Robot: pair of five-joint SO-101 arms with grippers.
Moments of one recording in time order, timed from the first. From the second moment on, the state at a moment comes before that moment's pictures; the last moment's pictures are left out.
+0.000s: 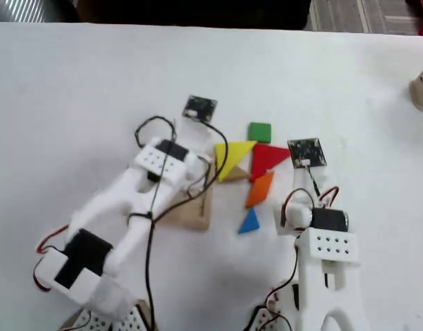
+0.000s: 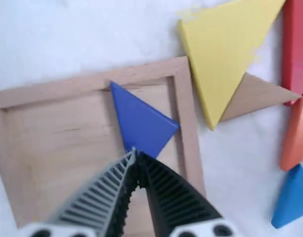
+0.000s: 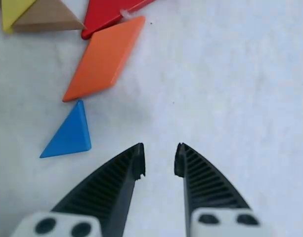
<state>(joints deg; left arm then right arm) 22.1 4.0 27.6 52.4 12.2 2.6 -49.5 65.8 60.8 15.2</state>
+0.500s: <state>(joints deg) 29.2 5.3 30.5 46.3 12.1 2.7 -49.5 66.0 60.8 15.2</state>
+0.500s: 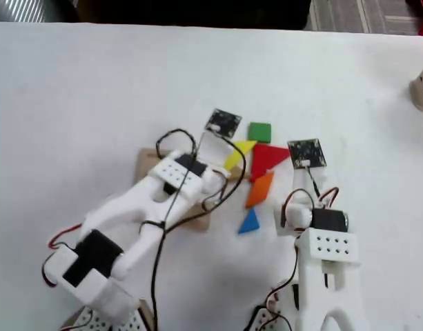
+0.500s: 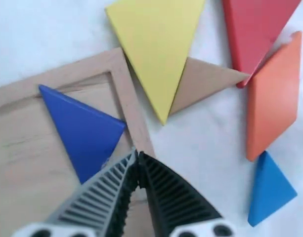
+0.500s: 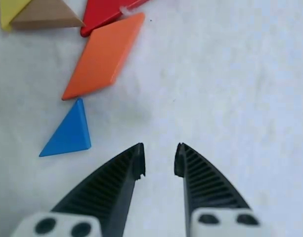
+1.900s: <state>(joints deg) 17.5 8.5 29.3 44.4 12.6 2.6 -49.6 67.2 59.2 15.2</state>
